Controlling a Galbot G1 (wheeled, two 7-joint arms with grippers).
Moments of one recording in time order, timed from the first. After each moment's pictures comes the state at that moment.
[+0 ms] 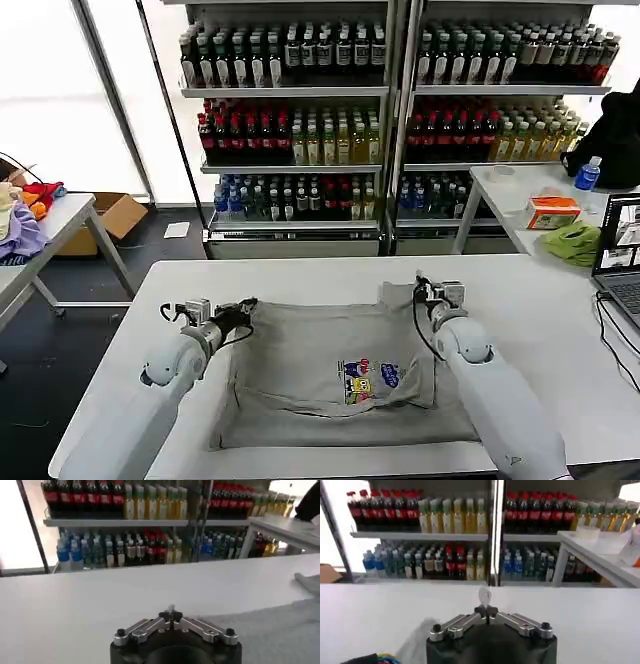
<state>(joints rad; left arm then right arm) 0.79 -1.07 -0.17 -1.51 -0.63 0.51 0.01 -0.69 1.18 0.19 1.39 0.52 -0.40 0.19</state>
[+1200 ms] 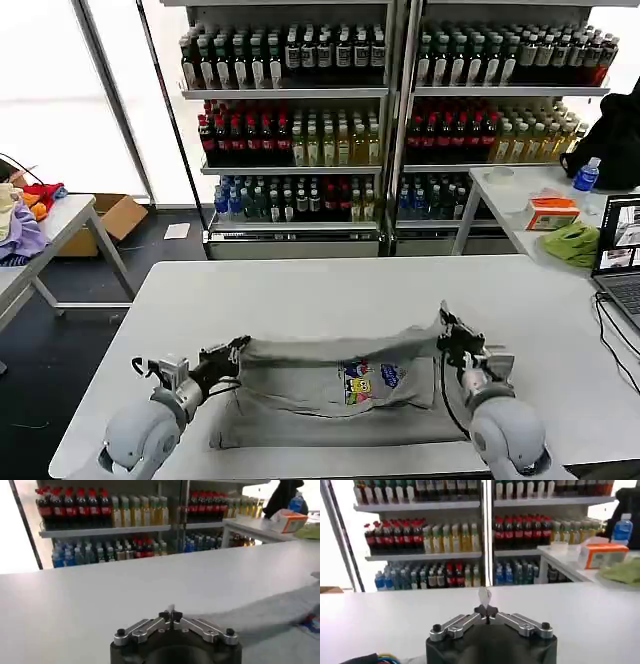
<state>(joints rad) 1.22 -1.00 -0.33 -1.89 -0.54 0.46 0.04 -1.30 1.14 0.43 2.01 0.50 -0.42 0.30</state>
